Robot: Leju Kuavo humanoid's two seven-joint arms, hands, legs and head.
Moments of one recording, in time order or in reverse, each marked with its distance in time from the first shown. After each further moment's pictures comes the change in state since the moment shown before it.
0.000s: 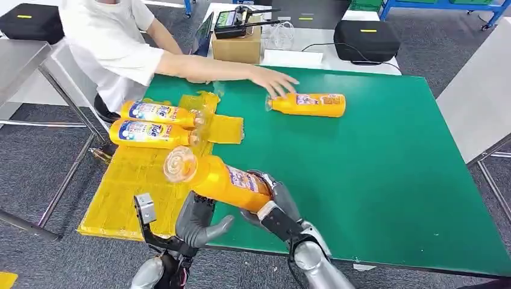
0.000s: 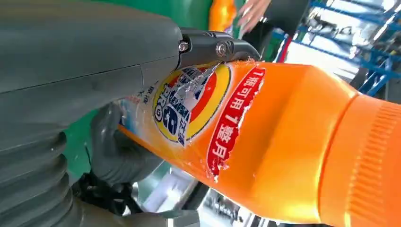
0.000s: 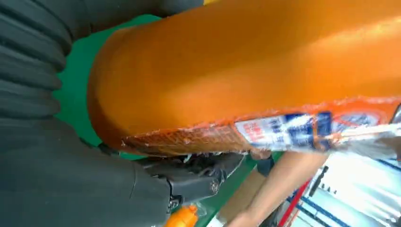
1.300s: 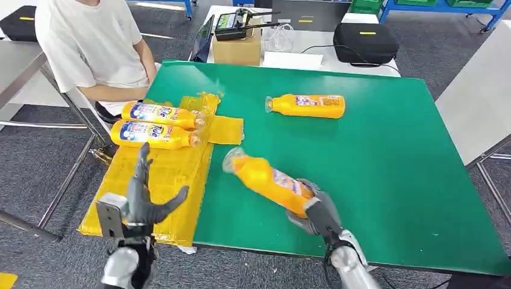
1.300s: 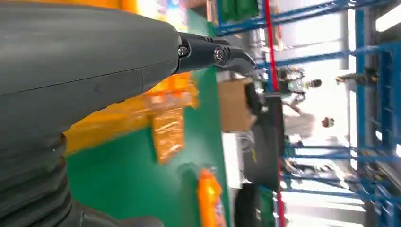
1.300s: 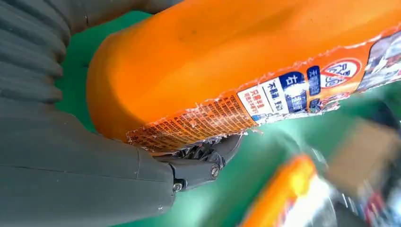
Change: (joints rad) left arm 0.023 0.006 0.246 -0.024 -0.423 0.367 -0.141; right arm 0.077 -0.086 -0.300 0.079 -0.057 -0.056 -0.030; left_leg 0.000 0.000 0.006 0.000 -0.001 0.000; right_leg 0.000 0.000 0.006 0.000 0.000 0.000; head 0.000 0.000
